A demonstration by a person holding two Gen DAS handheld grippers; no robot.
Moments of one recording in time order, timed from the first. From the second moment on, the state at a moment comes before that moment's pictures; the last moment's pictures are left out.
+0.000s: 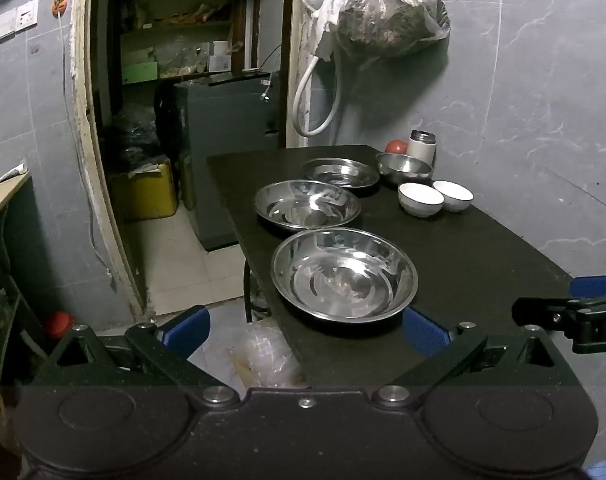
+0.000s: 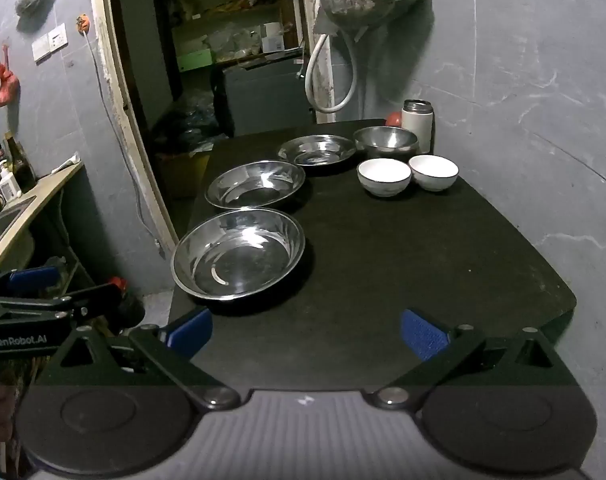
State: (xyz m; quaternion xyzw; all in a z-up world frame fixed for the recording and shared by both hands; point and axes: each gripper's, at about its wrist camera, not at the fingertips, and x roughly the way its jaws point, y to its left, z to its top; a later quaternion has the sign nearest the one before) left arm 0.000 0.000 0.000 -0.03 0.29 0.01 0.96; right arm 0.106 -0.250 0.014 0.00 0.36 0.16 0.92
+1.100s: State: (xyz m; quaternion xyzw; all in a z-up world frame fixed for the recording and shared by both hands) left arm -0.001 0.000 0.000 -0.02 0.29 0.01 0.96; right arm 0.107 -0.250 0.014 0.00 0.36 0.16 0.92
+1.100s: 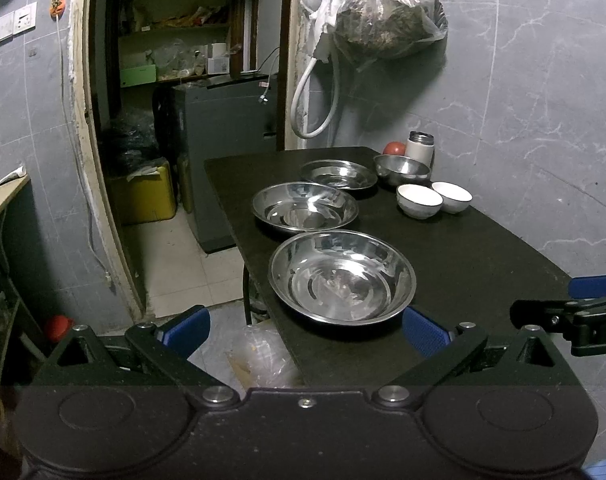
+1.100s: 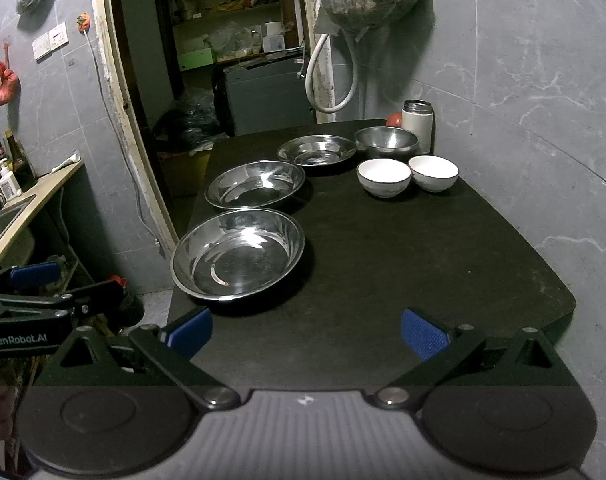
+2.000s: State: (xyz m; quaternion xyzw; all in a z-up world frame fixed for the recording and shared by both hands) left arm 0.000 -0.004 0.001 -0.02 0.29 0.01 0.96; right arm 0.107 -0.251 0.015 0.00 0.36 0.16 0.92
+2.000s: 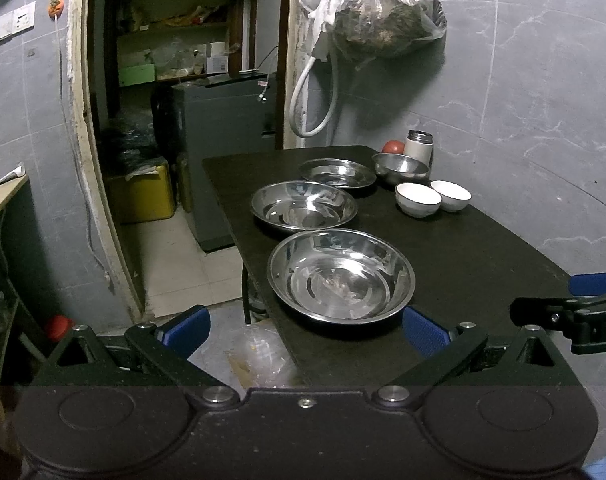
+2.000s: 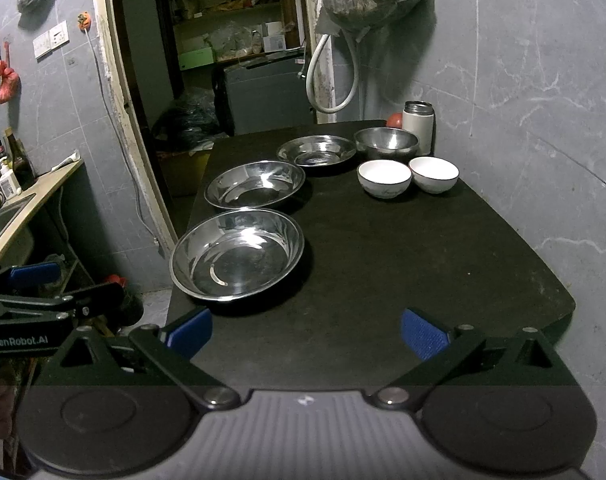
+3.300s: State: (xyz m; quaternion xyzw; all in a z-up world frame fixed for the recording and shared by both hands) left arm 0.017 -0.014 -0.013 -0.02 0.31 0.00 0.95; right arm 0.112 -0.268 0.010 0.01 0.37 0.16 0.92
